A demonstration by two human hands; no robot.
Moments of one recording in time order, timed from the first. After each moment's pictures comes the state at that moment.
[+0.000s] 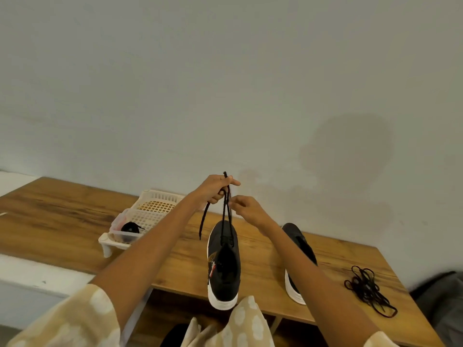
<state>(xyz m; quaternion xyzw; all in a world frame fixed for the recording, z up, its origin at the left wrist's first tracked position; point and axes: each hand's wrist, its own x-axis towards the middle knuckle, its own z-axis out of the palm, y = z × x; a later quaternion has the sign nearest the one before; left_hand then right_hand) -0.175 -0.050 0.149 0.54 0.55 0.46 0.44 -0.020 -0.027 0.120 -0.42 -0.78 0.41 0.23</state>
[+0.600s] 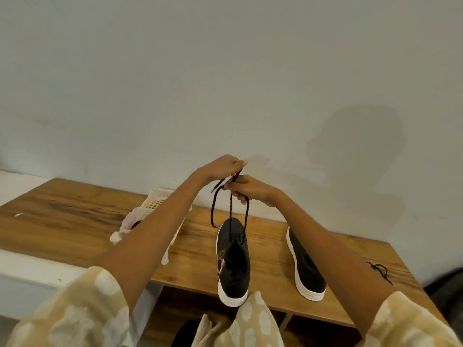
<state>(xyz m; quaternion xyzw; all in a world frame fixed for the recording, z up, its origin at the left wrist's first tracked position) -0.180 -0.044 0.202 0.69 0.59 0.31 0.29 -0.040 -0.025 0.181 -0.34 -0.82 0.45 0.11</state>
